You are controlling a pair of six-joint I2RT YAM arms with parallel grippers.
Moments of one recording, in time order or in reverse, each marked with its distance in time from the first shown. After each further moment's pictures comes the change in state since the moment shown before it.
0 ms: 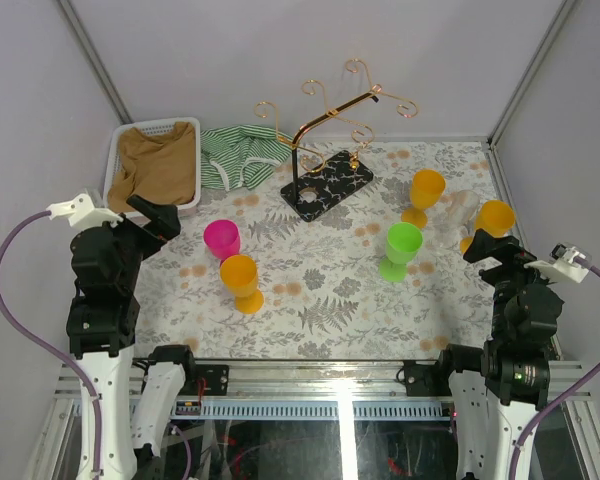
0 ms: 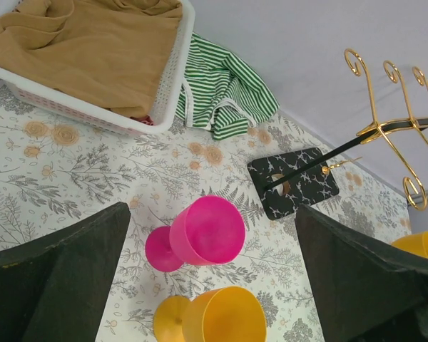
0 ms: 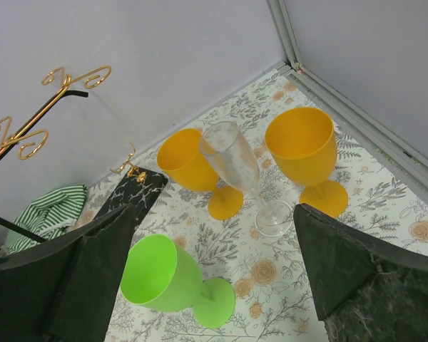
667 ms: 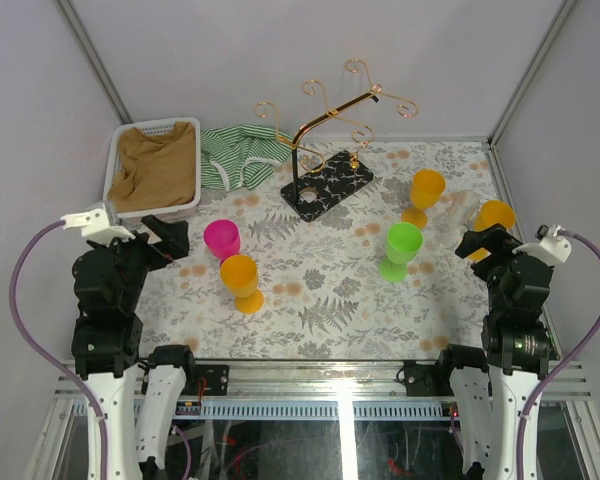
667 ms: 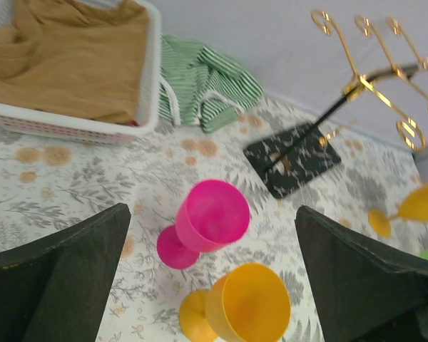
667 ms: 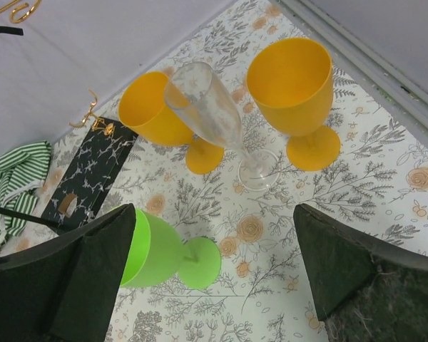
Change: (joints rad) left arm 0.000 -0.148 -0.099 0.047 0.089 0.136; right arm 0.000 0.155 0.000 -0.077 -0.019 0.027
